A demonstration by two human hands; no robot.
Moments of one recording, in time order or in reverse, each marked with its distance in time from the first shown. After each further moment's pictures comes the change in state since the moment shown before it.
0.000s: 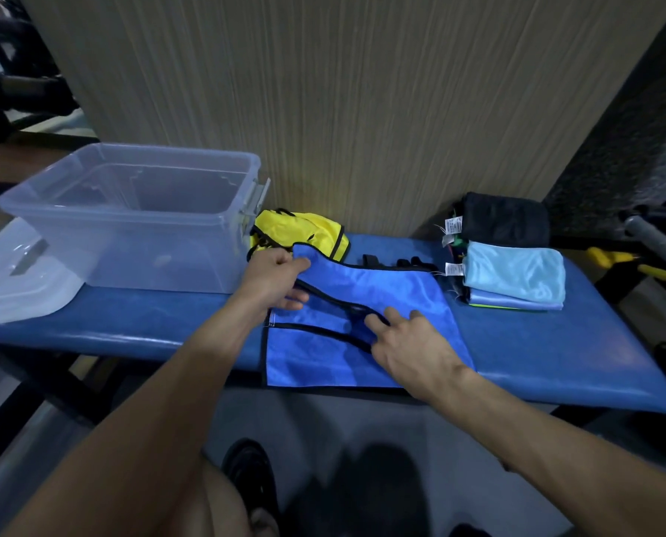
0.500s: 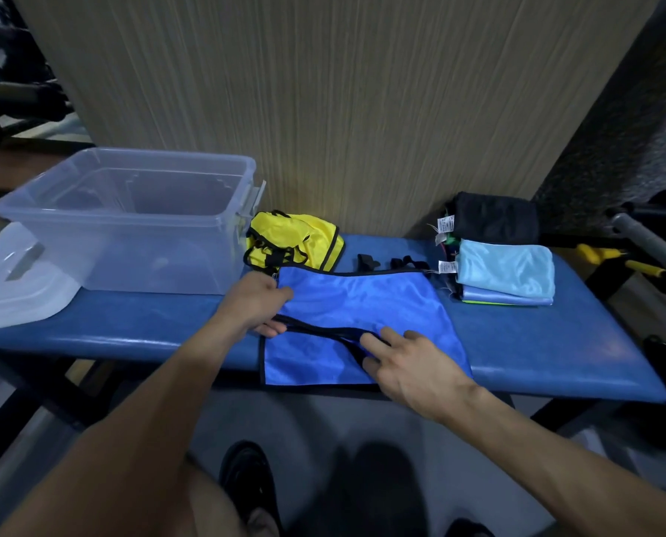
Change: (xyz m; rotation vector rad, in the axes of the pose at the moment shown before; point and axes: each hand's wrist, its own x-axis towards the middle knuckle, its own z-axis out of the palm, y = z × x) left_hand -0.010 -0.021 -0.017 0.321 -0.060 -0.083; right_hand -0.014 -0.012 0.044 0.151 0.390 -0.109
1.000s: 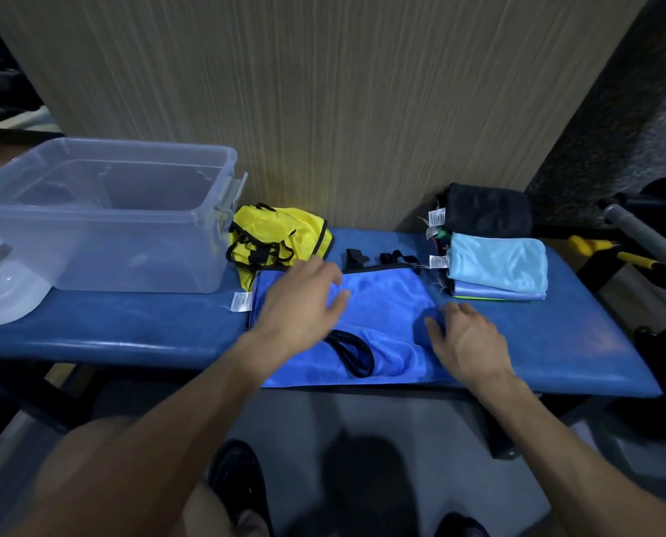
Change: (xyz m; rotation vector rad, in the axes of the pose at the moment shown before) left_hand -0.022 0.027 0.063 0.600 0.177 0.768; right_hand -0.031 0.058 0.032 0.485 -0.116 1.020
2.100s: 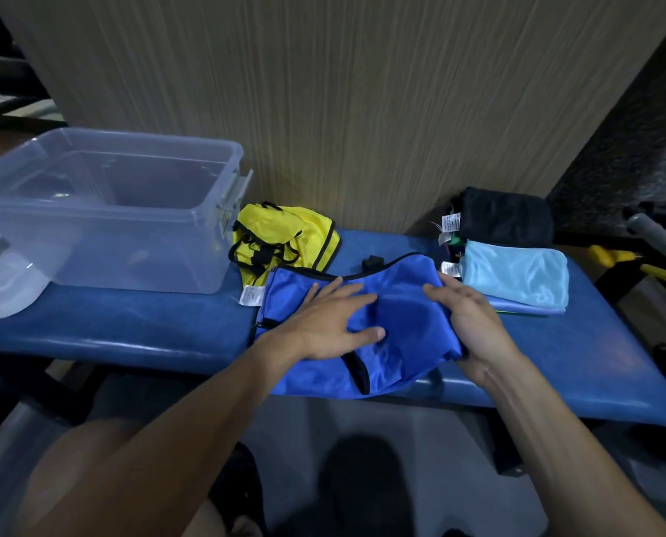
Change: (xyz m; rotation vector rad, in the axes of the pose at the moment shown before) left_hand 0.022 -0.009 0.041 -0.180 -0.461 -0.031; right_hand 0.017 -0.042 -0.044 1.546 -0.310 0.260
